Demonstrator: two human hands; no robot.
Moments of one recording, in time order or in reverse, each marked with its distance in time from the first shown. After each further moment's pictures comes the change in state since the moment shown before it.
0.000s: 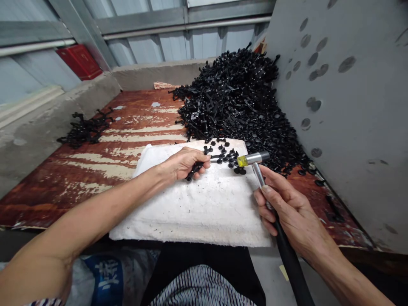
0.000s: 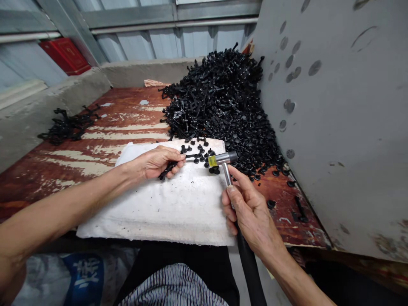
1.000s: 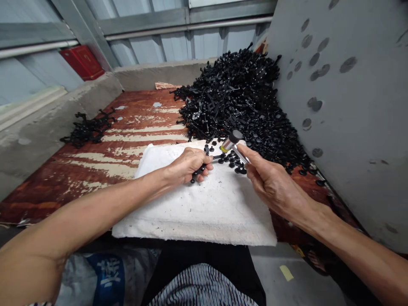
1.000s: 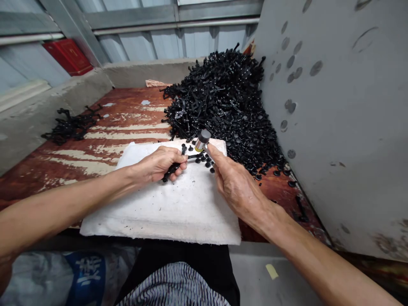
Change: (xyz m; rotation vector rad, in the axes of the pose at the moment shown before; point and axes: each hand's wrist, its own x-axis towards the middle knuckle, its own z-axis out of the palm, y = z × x) left_hand -0.009 -0.002 0.015 0.141 0.156 0.065; right_hand 0.053 -0.024 0.001 -1.077 -0.164 -0.717
